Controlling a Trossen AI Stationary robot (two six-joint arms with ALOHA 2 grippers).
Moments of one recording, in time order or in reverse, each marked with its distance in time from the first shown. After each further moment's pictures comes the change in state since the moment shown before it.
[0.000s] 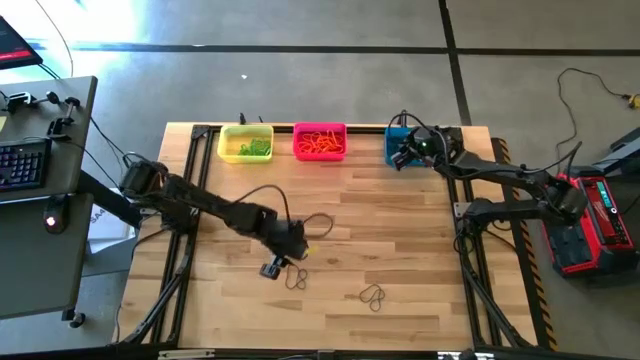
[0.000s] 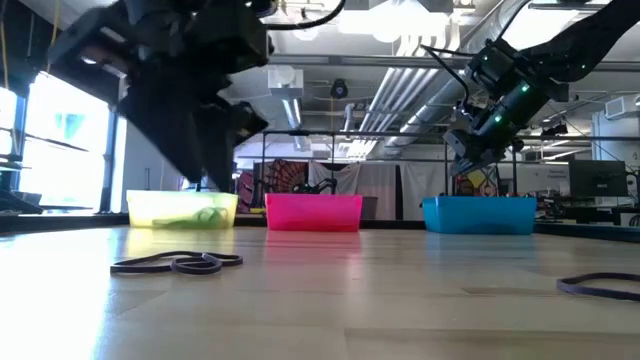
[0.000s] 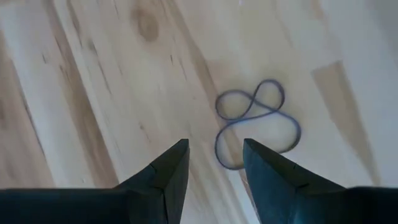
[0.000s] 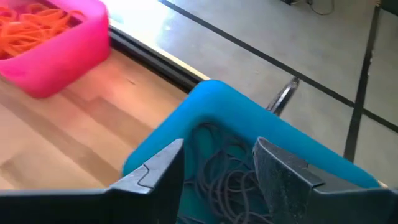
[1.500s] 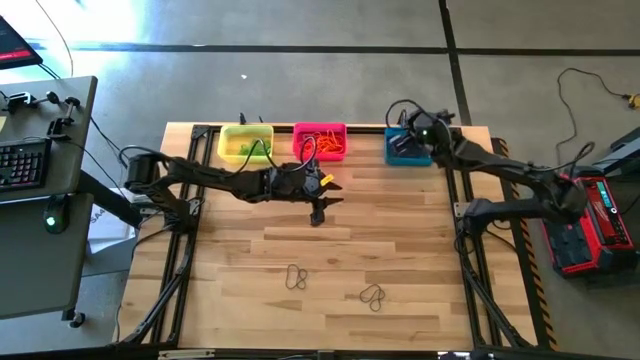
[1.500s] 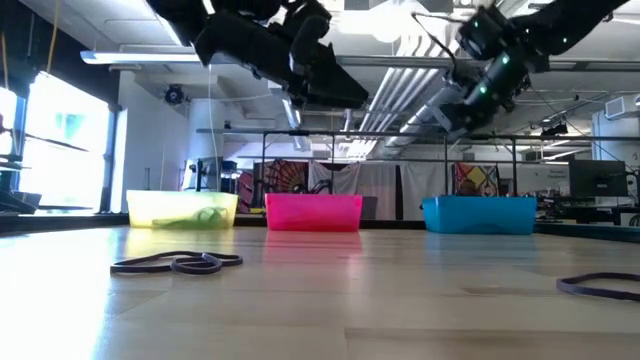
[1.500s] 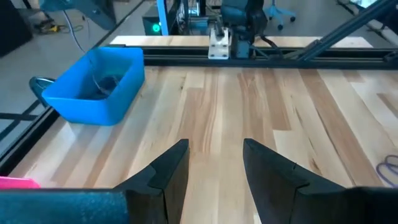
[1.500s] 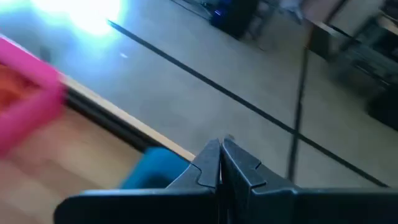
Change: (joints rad) left arm 0.297 0.000 0.000 0.707 -0.190 -0.091; right arm 0.054 0.001 0.194 -0.082 0.228 -0.099
